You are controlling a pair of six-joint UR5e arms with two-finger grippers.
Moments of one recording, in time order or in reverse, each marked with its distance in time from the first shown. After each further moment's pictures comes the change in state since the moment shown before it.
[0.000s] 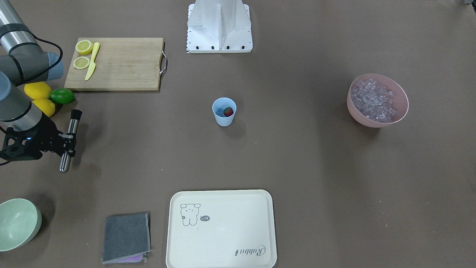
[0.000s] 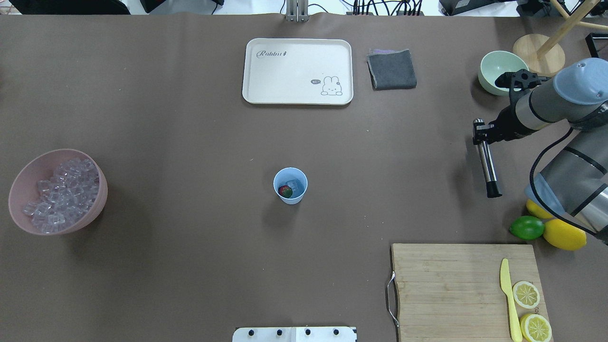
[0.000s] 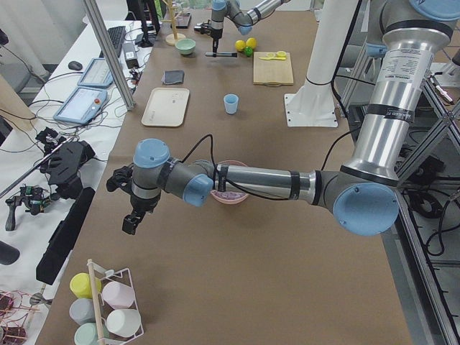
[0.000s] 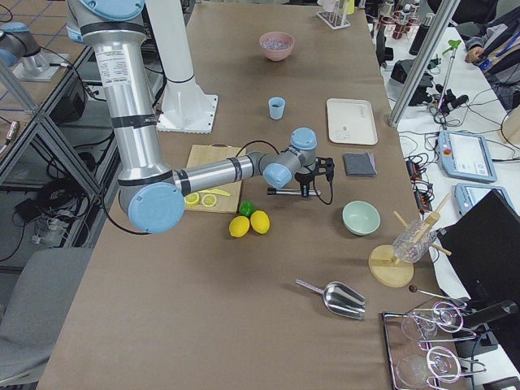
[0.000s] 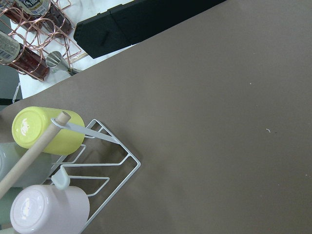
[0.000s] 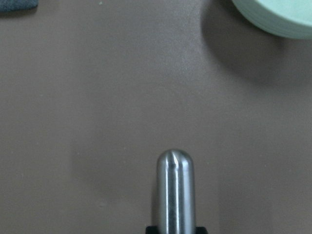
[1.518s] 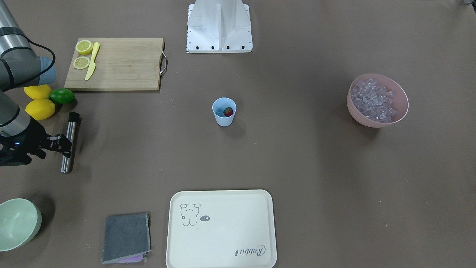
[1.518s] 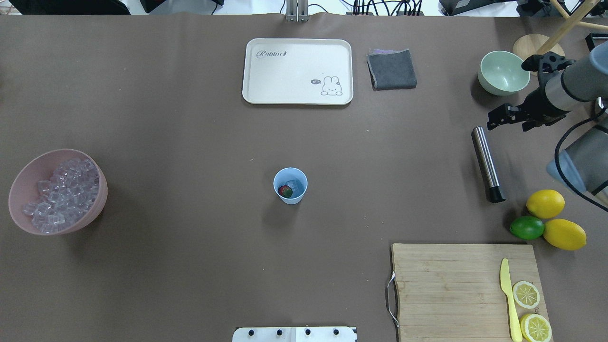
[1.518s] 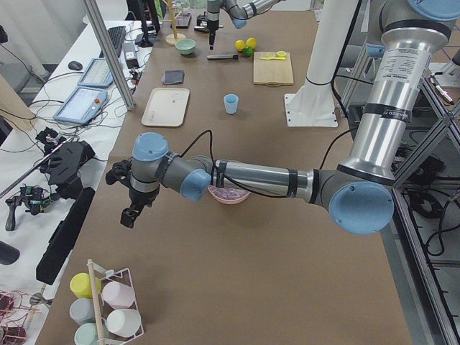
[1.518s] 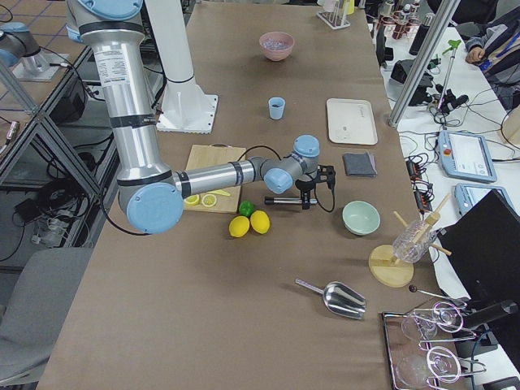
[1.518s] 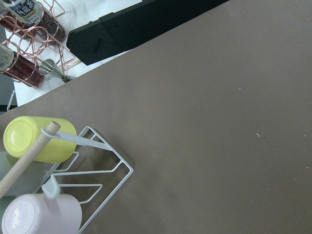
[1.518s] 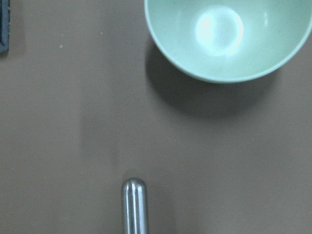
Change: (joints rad) left arm 0.020 -0.027 -0.003 0.006 0.000 -0.009; right arm 0.164 0.007 -0.014 -0.071 0.134 -0.118
